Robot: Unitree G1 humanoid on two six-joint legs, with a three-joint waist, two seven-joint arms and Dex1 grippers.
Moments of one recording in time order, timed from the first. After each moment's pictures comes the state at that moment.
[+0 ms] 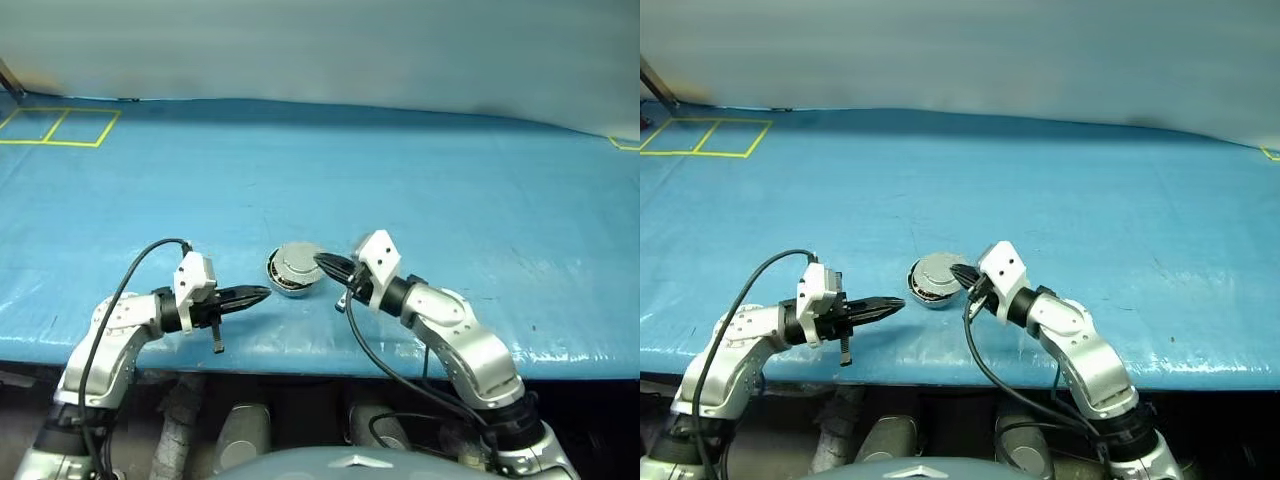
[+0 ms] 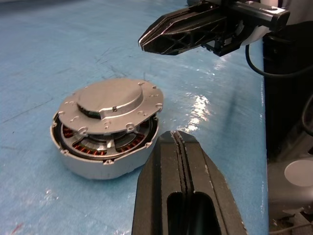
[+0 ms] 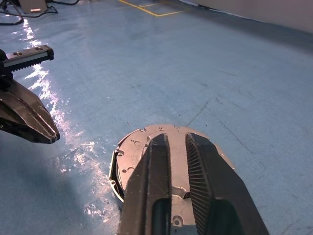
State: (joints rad) left arm 0.06 0.58 0.02 -0.20 -0.41 0.21 -1.06; right arm -0.19 -0.32 0.28 -0.36 0.24 0.48 0.55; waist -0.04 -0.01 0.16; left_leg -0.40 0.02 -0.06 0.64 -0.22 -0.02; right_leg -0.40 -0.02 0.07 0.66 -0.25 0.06
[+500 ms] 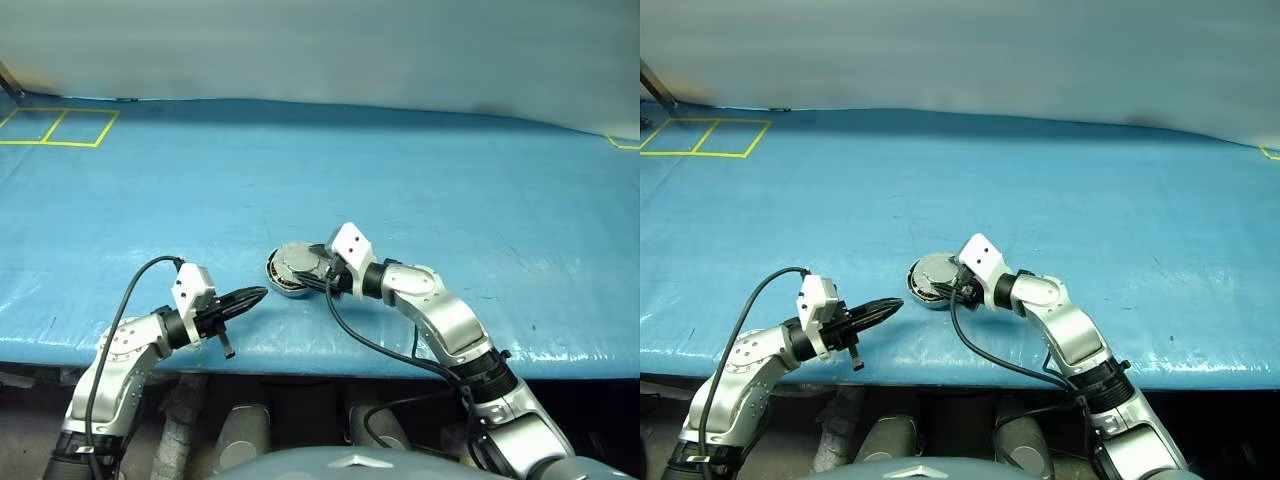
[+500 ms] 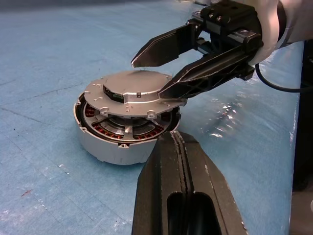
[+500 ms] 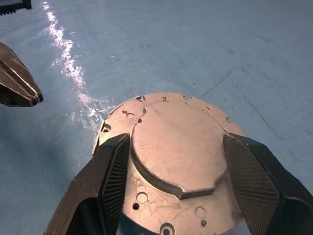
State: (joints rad) left arm 0.11 0.52 0.02 -0.24 -0.41 0.20 -0.94; right arm -0.35 -0.31 0.36 -0.10 0.16 0.48 0.64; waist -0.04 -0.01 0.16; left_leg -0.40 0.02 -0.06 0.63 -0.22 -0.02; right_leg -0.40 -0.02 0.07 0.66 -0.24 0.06
